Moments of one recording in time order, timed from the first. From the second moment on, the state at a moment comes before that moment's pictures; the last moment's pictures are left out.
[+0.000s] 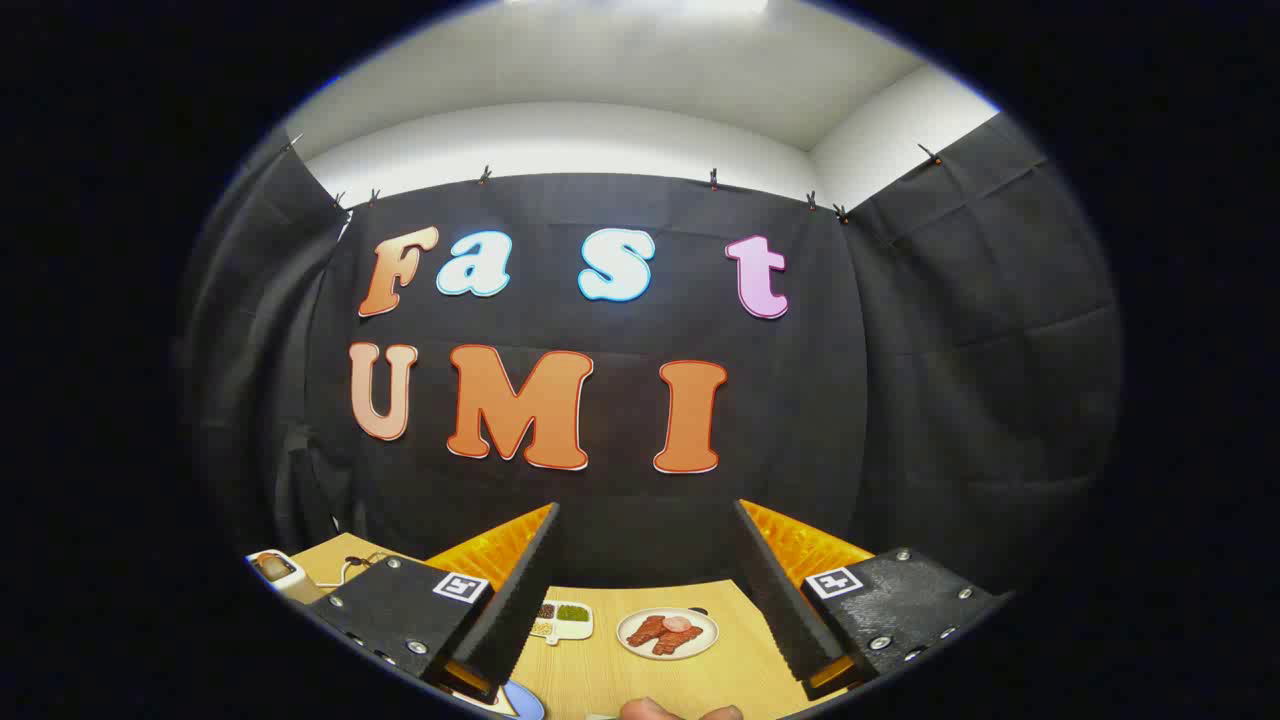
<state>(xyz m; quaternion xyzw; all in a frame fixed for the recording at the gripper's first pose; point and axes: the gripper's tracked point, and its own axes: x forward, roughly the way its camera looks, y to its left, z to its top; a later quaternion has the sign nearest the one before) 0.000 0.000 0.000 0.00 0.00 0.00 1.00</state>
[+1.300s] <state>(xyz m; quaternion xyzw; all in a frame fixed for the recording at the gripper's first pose) -0.021 0.001 -0.043 0.02 0.08 -0.01 1.00</state>
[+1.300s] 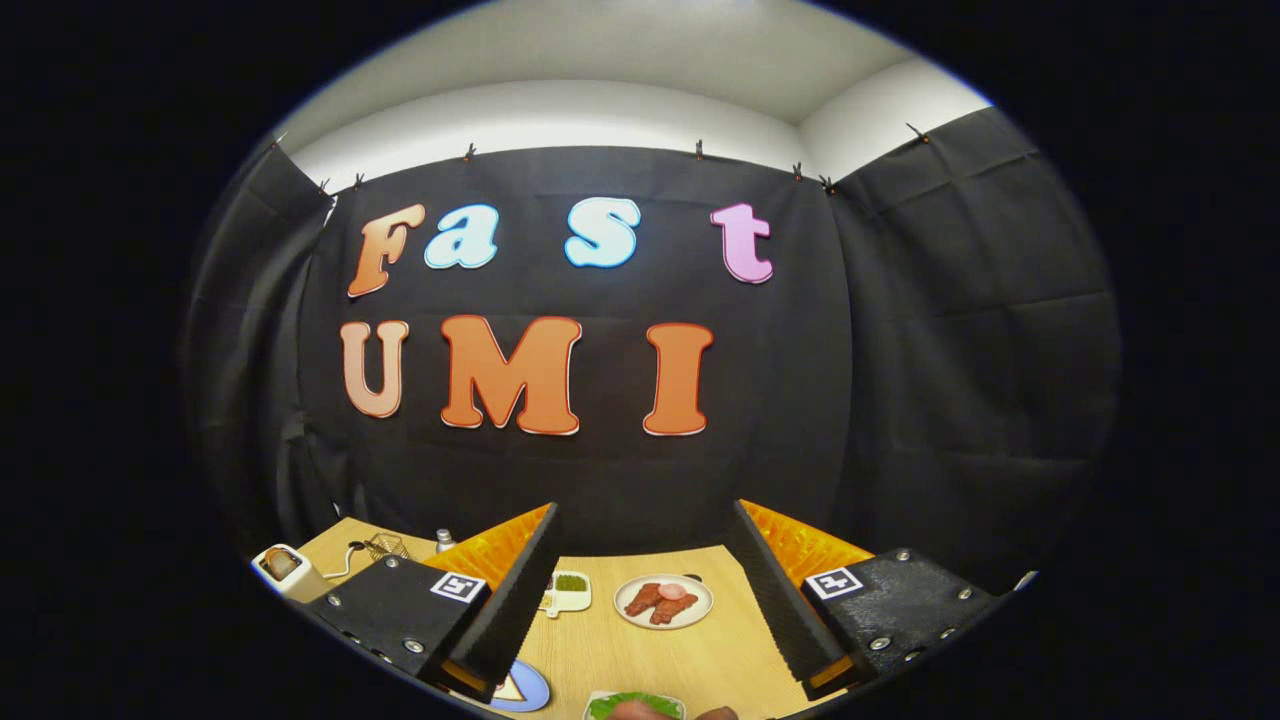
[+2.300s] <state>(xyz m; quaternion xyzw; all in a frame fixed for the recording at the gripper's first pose) -0.074 0.033 -0.301 0.09 0.49 0.01 0.87</state>
